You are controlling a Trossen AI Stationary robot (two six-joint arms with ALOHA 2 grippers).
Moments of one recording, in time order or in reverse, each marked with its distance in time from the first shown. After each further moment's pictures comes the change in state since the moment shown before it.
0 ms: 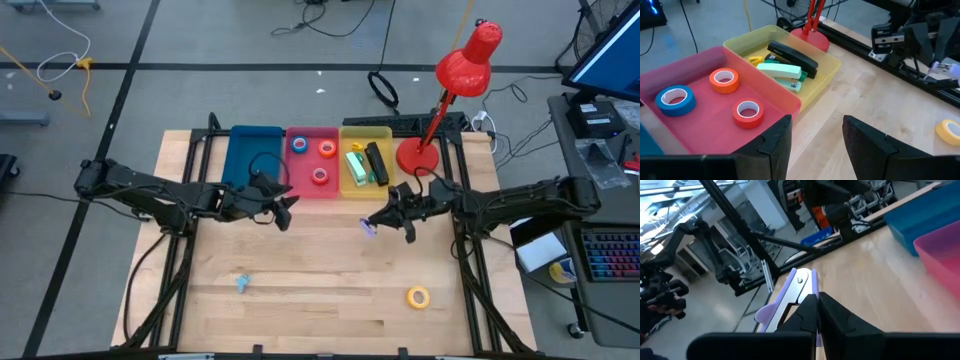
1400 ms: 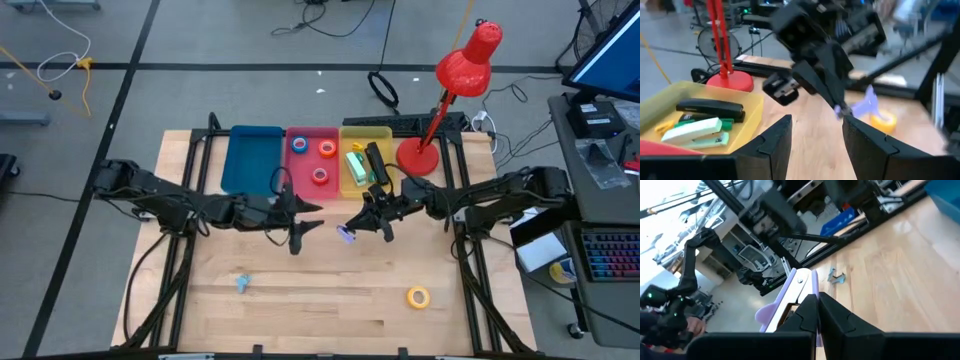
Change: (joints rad) left arm -0.062 0.195 0.001 0.489 0.229 0.374; right arm -0.001 0.374 0.195 0.180 -0.138 0.157
